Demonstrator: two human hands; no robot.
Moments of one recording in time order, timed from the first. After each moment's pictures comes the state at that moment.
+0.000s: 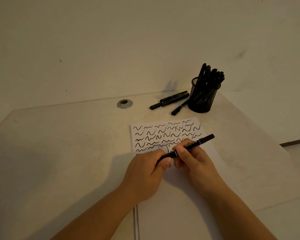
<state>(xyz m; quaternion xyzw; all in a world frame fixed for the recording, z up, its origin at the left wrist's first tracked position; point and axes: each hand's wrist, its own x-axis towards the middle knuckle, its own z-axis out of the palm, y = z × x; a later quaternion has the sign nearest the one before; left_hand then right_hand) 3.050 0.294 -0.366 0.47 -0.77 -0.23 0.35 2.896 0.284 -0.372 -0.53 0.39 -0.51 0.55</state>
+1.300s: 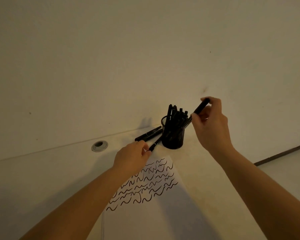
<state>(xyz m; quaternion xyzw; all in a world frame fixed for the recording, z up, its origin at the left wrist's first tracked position) 3.006 0.141 -0.330 0.58 -0.79 -0.10 0.19 2.791 0.173 -0.253 -0.59 0.56 -0.57 0.09</state>
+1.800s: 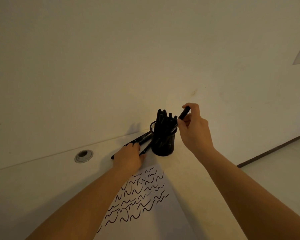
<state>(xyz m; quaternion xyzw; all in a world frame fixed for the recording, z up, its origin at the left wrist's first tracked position) 2.973 0.076 -0.368 0.60 -0.78 -0.02 0.13 2.777 0.127 -0.275 -0.61 0.59 -0.53 0.07</state>
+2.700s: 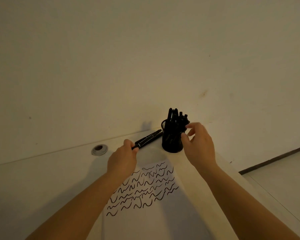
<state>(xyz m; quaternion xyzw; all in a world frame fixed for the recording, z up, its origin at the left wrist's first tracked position) 3.018 0.129 -0.336 0.65 -0.72 -0.08 0.24 2.807 0.159 -0.301 -0.57 0.67 -0.47 0.07</state>
